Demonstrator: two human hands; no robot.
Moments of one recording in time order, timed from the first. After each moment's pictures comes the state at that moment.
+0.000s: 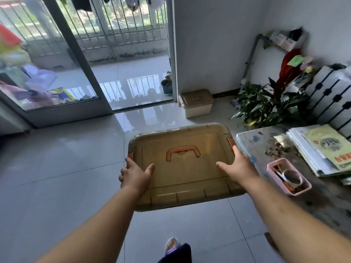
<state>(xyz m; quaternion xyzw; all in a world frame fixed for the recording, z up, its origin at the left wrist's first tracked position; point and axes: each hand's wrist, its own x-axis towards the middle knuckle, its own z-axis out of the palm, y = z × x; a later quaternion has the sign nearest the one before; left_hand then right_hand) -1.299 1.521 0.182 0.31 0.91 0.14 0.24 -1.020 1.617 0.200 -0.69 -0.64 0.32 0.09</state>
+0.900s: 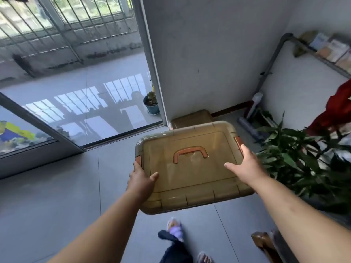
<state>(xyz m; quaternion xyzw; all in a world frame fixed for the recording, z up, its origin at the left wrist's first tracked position) -1.429 2.123 0.133 0.33 0.85 0.15 0.38 -1.136 2.210 0.132 -0.73 -0.57 0.35 0.09</state>
